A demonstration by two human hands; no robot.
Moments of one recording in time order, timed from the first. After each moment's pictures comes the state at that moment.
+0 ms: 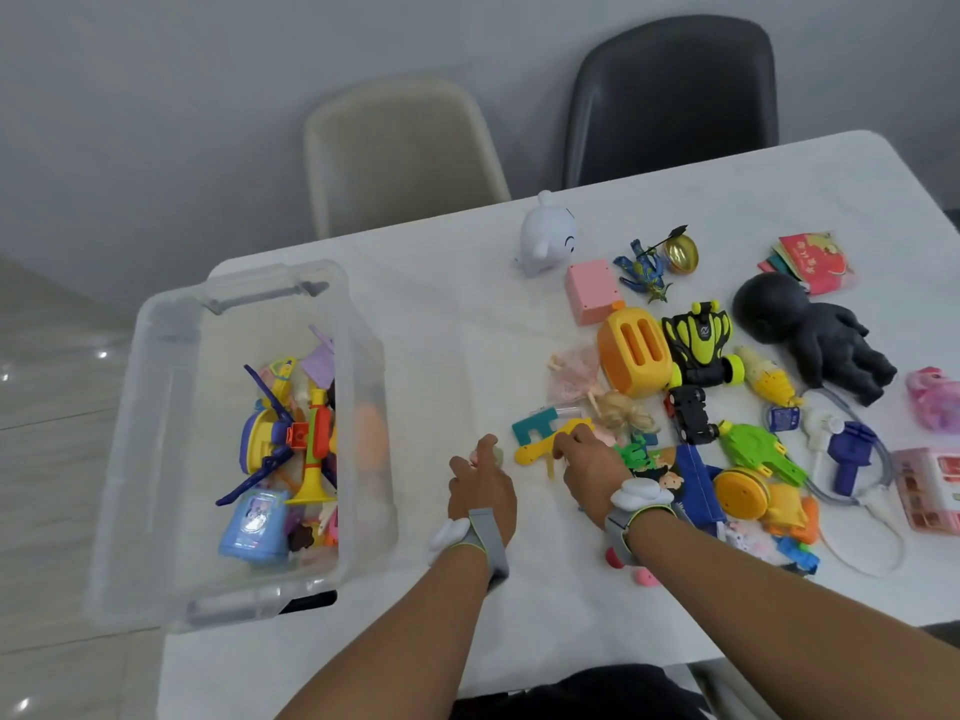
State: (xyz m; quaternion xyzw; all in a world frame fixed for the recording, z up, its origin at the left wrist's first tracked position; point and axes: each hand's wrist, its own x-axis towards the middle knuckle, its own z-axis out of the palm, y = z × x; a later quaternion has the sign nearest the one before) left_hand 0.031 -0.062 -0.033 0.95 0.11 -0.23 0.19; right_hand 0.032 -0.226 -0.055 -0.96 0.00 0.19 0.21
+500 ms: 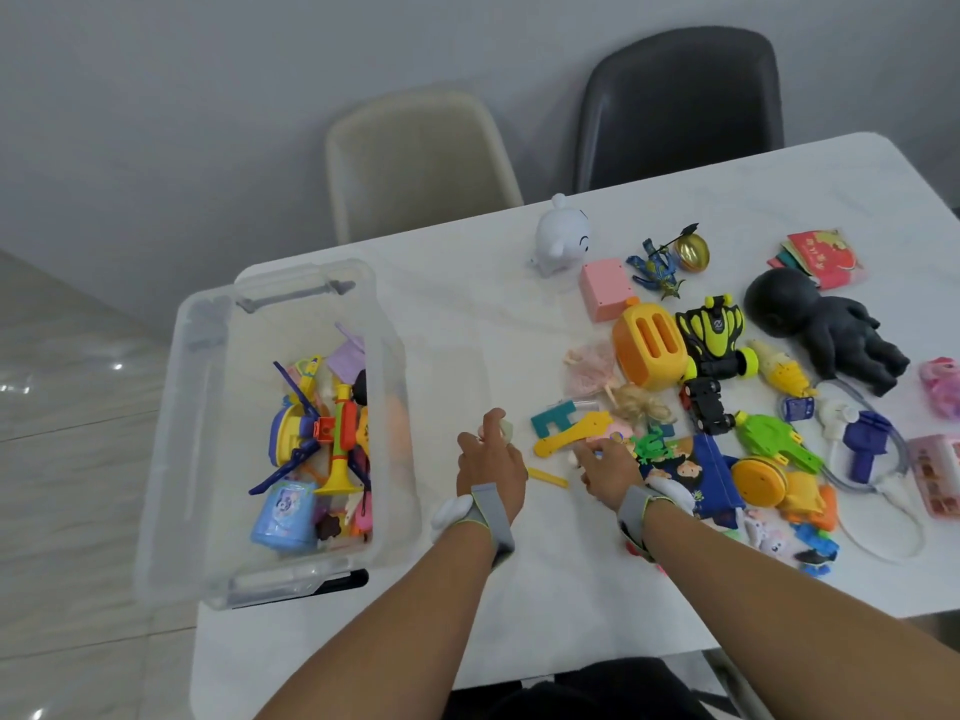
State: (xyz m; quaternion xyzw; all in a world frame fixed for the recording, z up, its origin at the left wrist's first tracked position) left_hand 0.041 -0.042 -0.010 0.95 0.09 -0.17 0.26; right_hand 0.020 -0.203 -0.061 -0.75 0.34 0.19 0.53
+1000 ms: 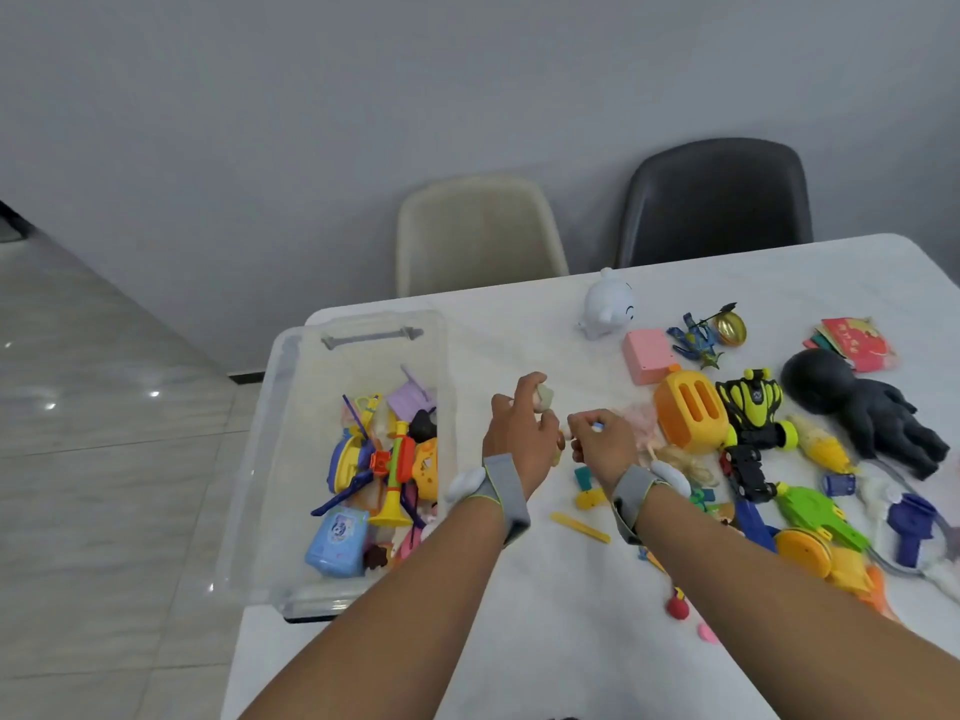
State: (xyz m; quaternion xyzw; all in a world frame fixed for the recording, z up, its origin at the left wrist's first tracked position) left_hand 0.108 -0.014 0.084 0.92 0.02 -0.08 0.38; right_hand 0.098 -0.134 0.042 -0.71 0.29 0.03 0.64
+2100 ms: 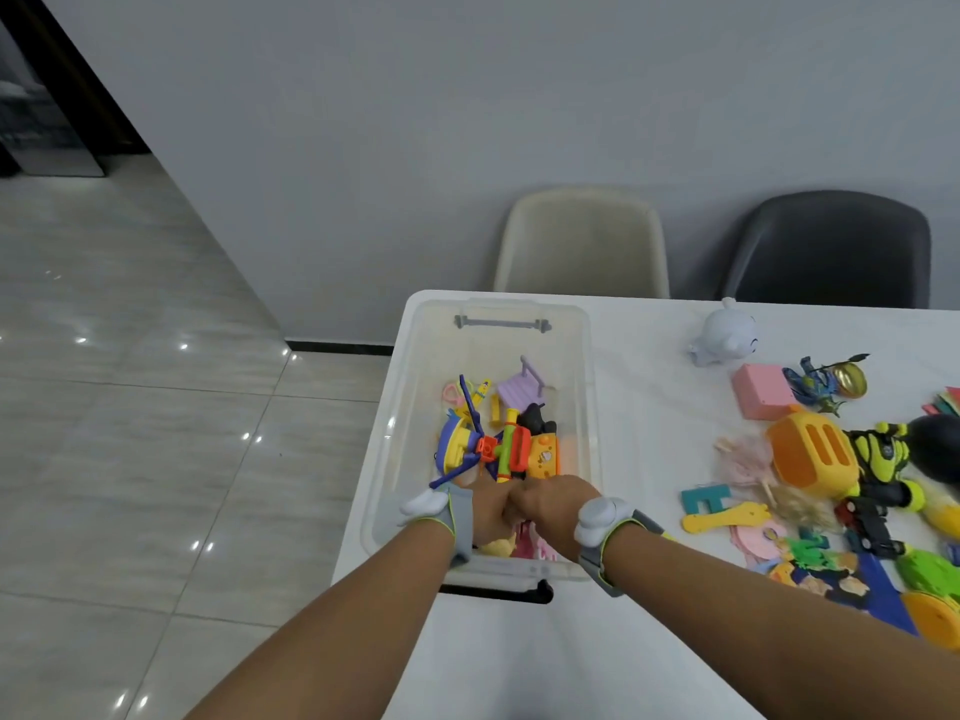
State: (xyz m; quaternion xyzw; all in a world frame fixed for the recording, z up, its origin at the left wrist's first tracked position) left_hand 0.077 0.232 0.029 0.92 -0.21 -0.30 0.16; right_hand 0.070 0.084 0.063 -0.92 -0.30 0.26 -0.02
